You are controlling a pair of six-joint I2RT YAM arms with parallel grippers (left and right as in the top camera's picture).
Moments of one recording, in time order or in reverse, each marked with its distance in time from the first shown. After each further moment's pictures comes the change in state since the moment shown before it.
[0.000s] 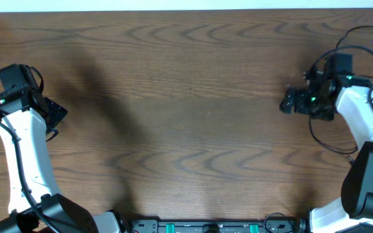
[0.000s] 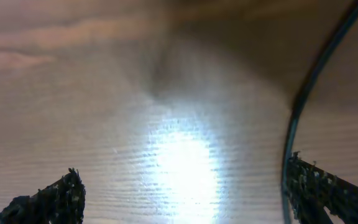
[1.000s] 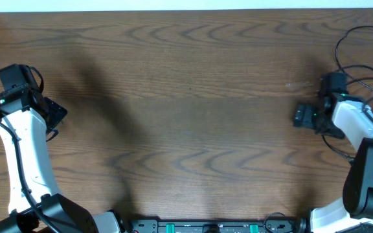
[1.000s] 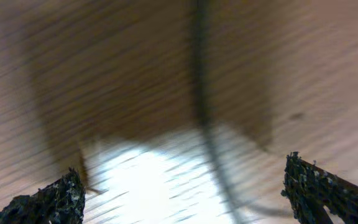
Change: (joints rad) left arm 0.000 0.000 0.000 0.000 0.000 0.000; right arm -0.064 0.000 -0.189 0.175 0.356 0.132
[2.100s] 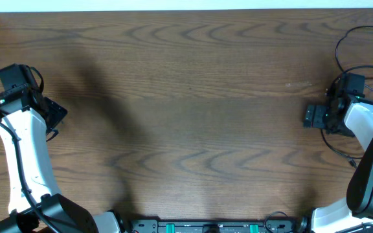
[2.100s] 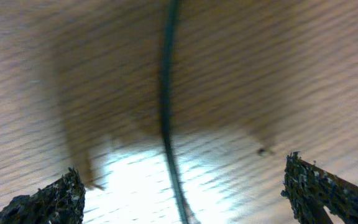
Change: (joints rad) left arm 0.000 0.000 0.000 0.000 0.000 0.000; right arm -0.082 0.000 0.000 0.048 -0.055 -0.177
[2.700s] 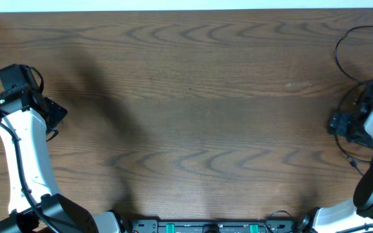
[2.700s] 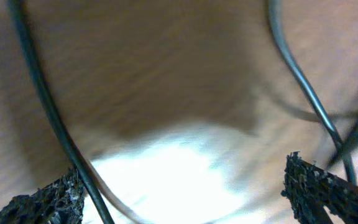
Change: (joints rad) left arm 0.000 0.000 0.000 0.000 0.000 0.000; right arm -0.192 0.000 0.000 -0.010 0.137 -0.005
